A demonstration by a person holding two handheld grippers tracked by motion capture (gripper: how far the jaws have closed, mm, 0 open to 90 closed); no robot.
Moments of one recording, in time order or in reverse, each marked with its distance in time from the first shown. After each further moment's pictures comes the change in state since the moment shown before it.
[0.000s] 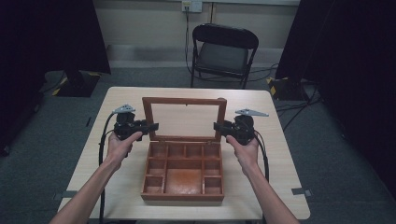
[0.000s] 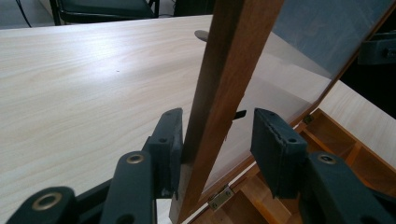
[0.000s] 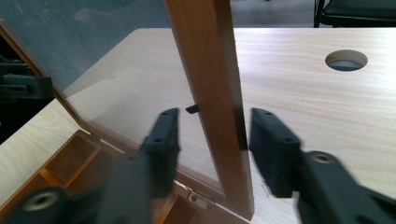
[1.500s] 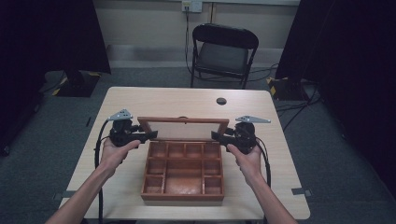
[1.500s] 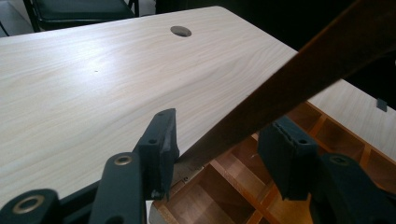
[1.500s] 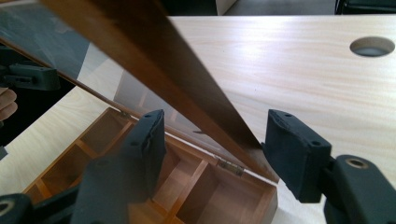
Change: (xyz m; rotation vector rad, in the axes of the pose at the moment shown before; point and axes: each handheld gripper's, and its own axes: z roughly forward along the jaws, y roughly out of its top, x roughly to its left) left arm -0.019 -0.008 -0.023 0.016 -0.053 0.082; right arm 0.017 -0.012 -0.021 0.036 0.055 -0.011
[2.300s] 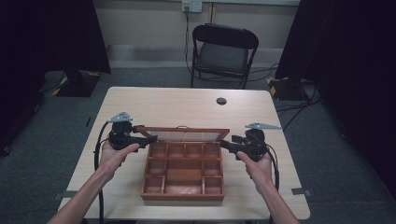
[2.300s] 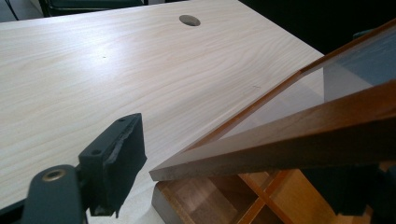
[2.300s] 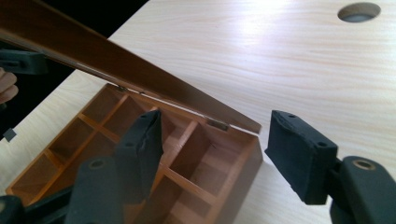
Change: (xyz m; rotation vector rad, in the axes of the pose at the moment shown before) left arm -0.004 -0.005 -0.003 0.031 0.031 -0.022; right arm -0.013 -0.017 -0.026 0.061 -0.002 0.038
